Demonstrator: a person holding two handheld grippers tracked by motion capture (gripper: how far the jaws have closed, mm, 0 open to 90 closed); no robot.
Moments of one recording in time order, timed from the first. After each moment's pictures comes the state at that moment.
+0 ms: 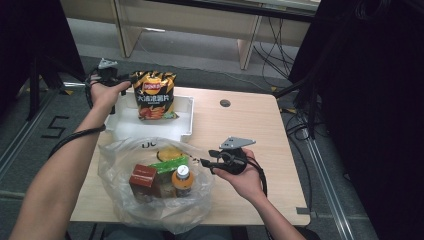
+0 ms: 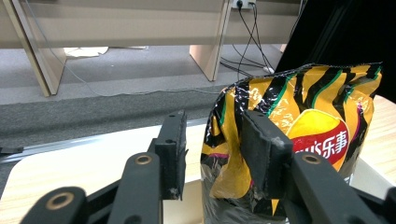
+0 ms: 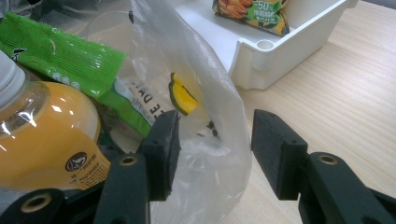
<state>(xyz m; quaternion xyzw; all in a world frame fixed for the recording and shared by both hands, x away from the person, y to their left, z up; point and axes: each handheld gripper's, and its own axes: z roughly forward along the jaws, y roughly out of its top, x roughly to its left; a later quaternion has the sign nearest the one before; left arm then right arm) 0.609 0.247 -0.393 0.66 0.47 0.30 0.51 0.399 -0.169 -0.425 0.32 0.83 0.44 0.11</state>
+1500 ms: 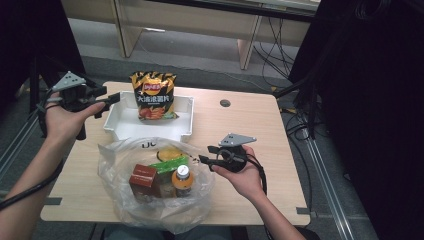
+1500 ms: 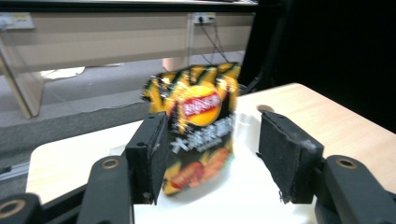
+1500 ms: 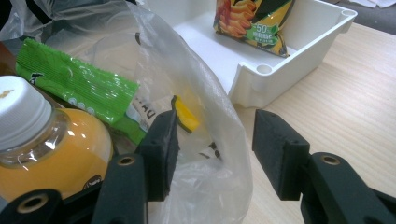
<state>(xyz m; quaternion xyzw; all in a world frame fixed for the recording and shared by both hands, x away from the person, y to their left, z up) 0.449 0.263 -0.336 0.67 0.43 0.27 0.54 0.398 -0.164 -0.411 0.31 0.83 0.45 0.12</state>
